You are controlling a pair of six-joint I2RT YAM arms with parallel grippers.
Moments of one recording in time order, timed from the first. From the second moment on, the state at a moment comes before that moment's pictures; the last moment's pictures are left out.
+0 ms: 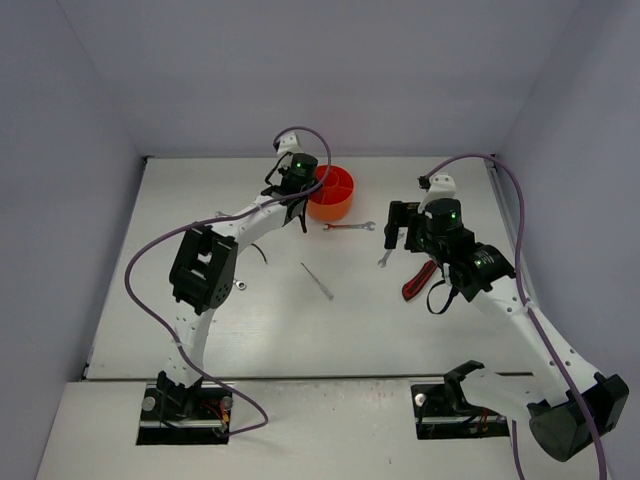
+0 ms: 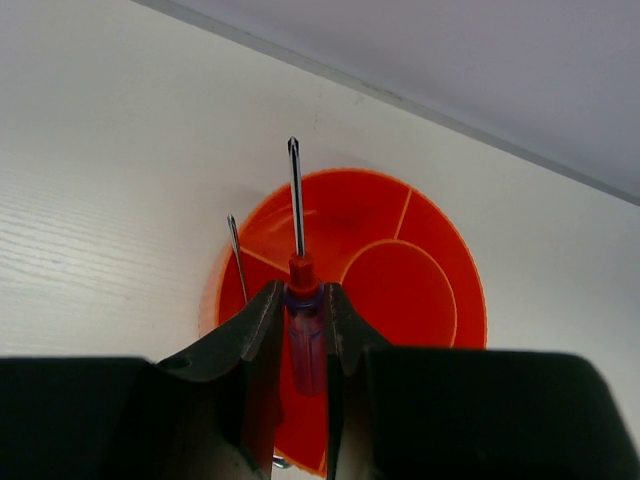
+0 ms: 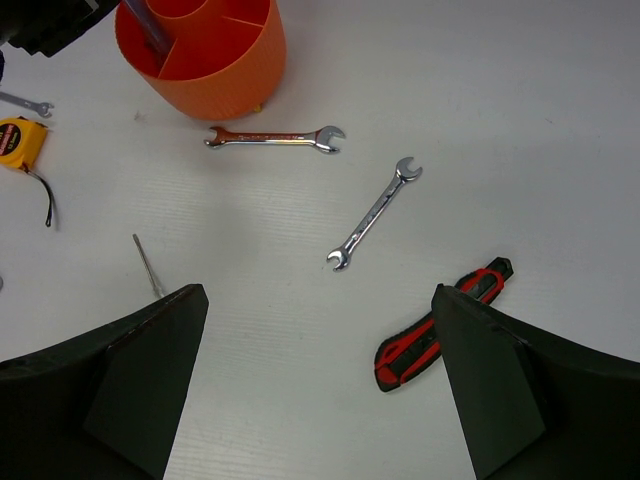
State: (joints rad) left arm -0.54 2.15 1.73 -0.03 -0.40 -0.69; right arm 0.45 1.05 1.01 -0.48 0.22 0.28
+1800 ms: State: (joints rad) left arm -0.49 1.41 1.21 -0.50 -0.18 -0.53; right arm 0.77 1.71 1.12 -0.45 -0.04 0.16
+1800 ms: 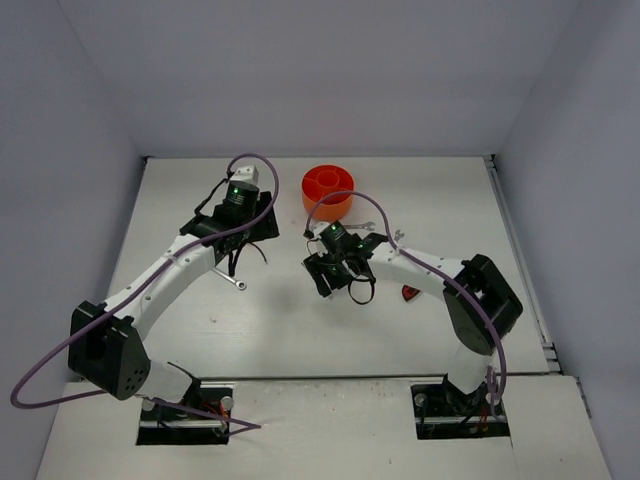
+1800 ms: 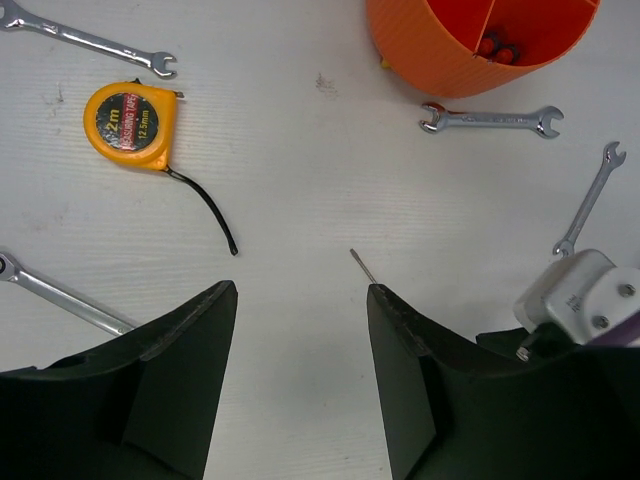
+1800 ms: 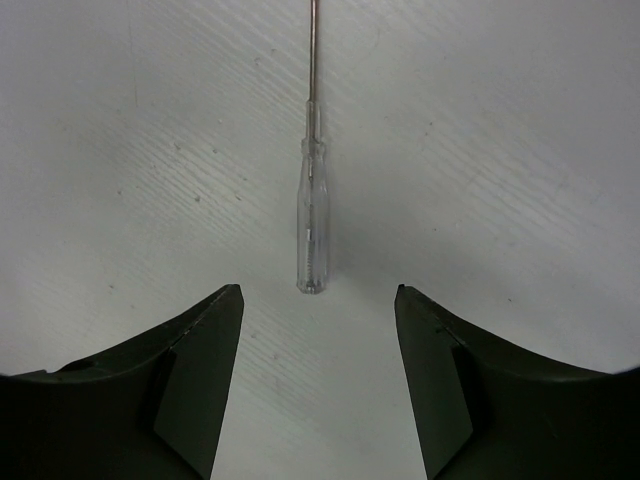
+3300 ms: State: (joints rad) left arm -0.46 1.41 1.22 -0.32 0.19 -0.67; right arm 0.78 1.45 1.18 -0.43 0.07 0.13
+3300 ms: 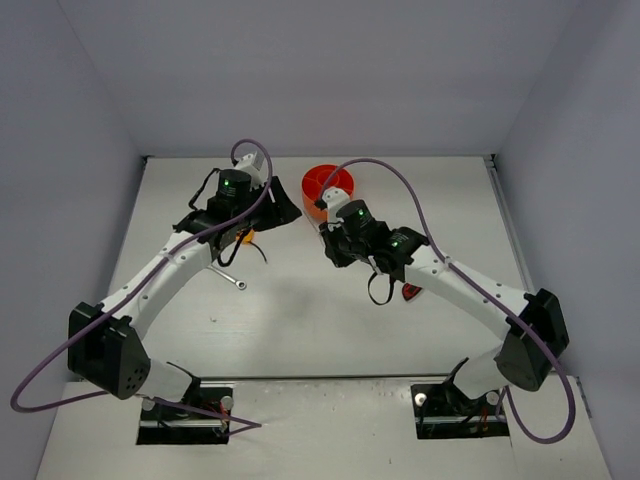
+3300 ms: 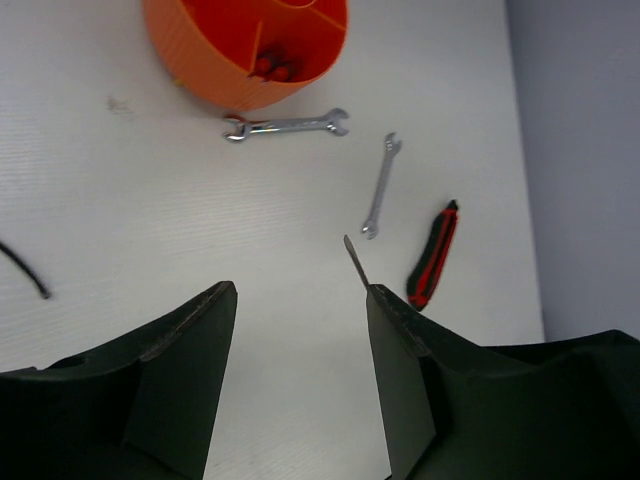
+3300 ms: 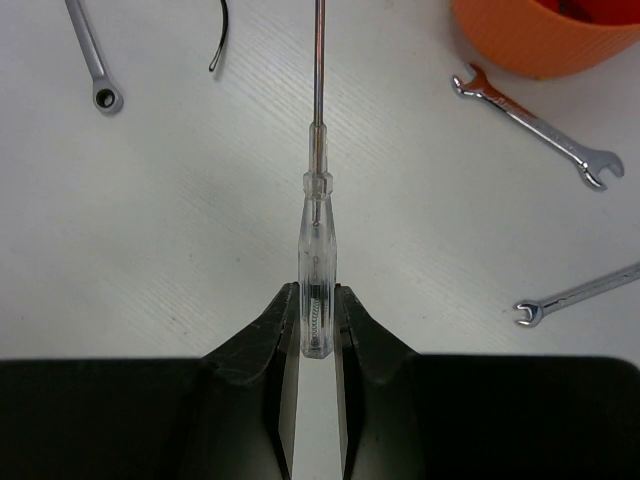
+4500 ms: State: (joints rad) left arm -0.65 1.52 1.25 -0.10 0.15 -0.89; right arm 0.71 1.27 1.14 -0.44 0.10 0.19
